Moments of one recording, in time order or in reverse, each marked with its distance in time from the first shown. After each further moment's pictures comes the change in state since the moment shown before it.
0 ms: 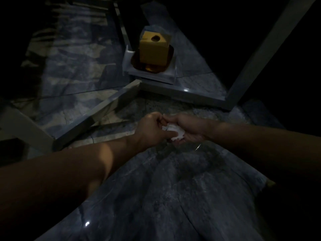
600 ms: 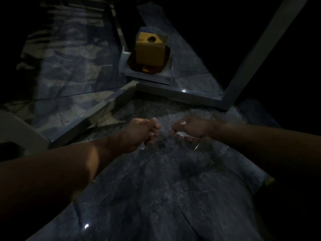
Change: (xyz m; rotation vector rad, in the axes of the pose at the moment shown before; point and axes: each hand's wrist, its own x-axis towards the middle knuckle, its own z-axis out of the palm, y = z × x) left_hand 0.005 -0.015 -0.012 -0.664 -0.184 -0.404; right_hand -0.008 0.016 -0.041 -0.479 0.336 -0.079
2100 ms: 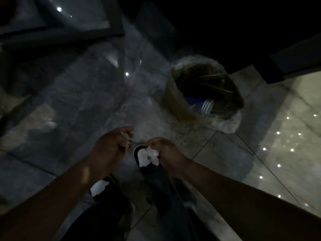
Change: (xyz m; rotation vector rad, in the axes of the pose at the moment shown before) left_hand -0.191 0.048 0.182 -0.036 -0.187 -0.690; right_hand -0.334 0.056 0.073 1.016 0.391 0.504
